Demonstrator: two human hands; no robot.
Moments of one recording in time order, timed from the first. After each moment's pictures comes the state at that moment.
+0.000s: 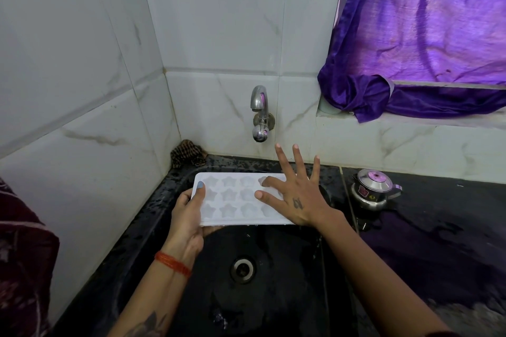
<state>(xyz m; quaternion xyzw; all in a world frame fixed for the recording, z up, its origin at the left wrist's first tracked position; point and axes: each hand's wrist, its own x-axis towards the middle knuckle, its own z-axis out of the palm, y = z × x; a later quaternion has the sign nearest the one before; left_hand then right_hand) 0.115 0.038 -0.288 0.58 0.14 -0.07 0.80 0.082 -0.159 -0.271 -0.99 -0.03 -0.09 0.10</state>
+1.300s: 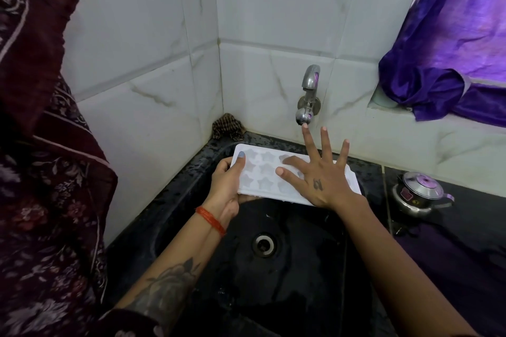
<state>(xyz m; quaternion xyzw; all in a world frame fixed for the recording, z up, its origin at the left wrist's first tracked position) 0.106 0.038 -0.278 0.56 0.16 -0.08 0.81 0.095 -0.135 -0.273 -0.99 -0.05 -0.08 0.06</state>
